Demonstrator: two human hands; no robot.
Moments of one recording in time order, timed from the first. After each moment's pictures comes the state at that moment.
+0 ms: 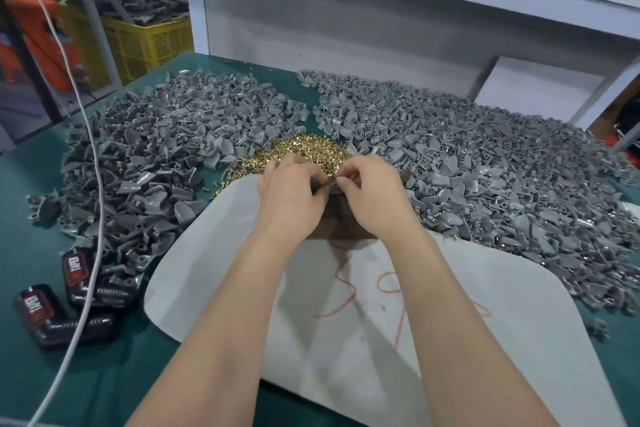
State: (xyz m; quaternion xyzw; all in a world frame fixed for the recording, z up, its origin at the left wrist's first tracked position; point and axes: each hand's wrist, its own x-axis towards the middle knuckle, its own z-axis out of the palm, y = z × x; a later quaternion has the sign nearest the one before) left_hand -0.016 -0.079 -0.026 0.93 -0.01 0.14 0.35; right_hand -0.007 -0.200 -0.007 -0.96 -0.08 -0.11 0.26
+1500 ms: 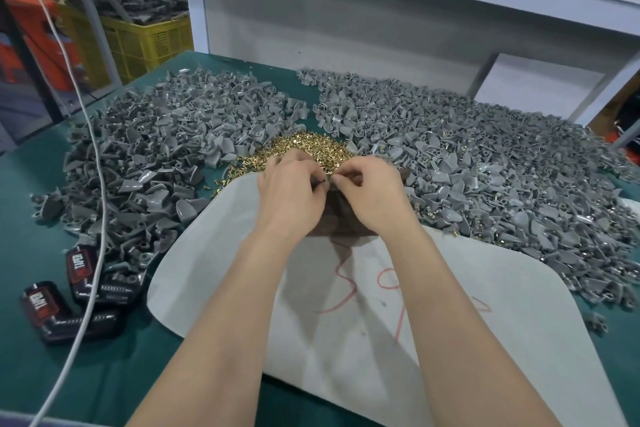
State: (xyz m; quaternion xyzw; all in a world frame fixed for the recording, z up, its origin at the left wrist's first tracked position) left_hand -0.016 -0.077 -0.026 0.92 -0.03 0.16 0.35; right_hand -0.004 -0.202 -0.013 -0.94 -0.08 -0.11 0.32
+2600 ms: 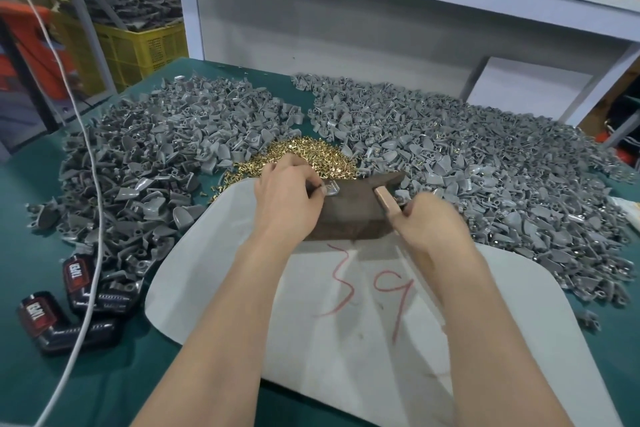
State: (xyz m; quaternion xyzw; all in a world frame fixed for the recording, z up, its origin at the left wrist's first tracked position) left_hand -0.016 -0.078 -0.027 0.91 -0.03 0.15 0.37; right_hand -0.026 -0.259 -0.012 -0.98 0.15 -0.01 0.12
